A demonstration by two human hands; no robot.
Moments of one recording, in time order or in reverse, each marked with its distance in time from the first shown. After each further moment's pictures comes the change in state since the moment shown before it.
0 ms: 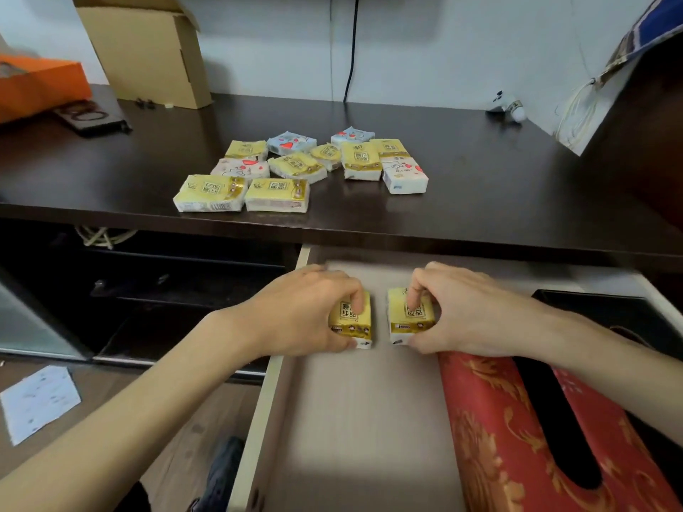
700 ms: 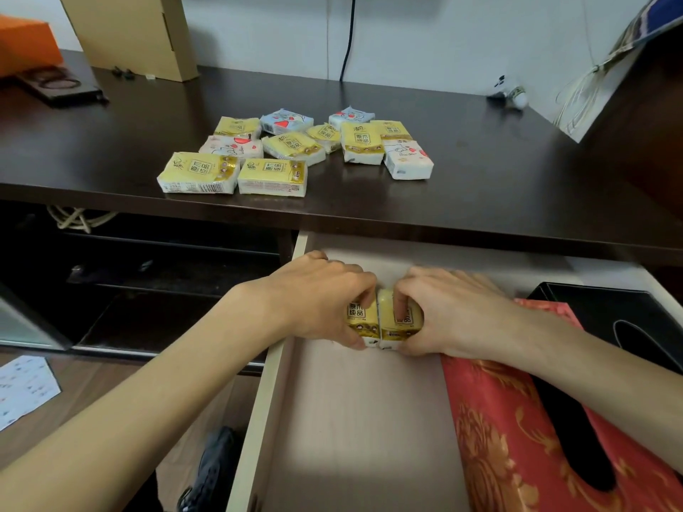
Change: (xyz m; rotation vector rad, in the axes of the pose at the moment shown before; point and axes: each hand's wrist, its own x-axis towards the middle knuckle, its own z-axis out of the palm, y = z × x) left_hand 0.029 -0.001 0.009 0.212 -0.122 0.083; right_hand 0.021 -0.009 0.024 -0.258 -0.034 0.021
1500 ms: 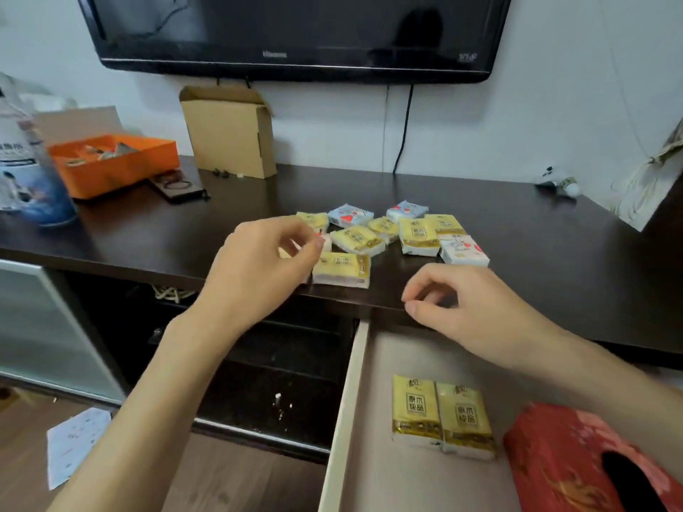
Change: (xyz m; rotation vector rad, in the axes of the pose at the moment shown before) left_hand -0.079 -0.078 -0.097 -0.416 0.844 -0.495; right_hand 0.041 -0.020 -0.080 0.703 0.351 -0.137
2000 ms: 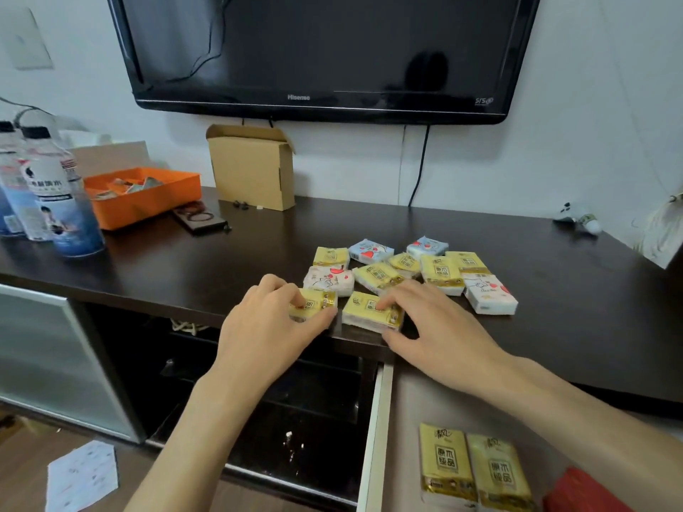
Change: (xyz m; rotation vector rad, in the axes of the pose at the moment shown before) left_hand -0.006 -0.049 0.019 0.385 -0.004 -0.209; right_hand 0.058 -0.011 0.041 -0.316 0.023 -0.147
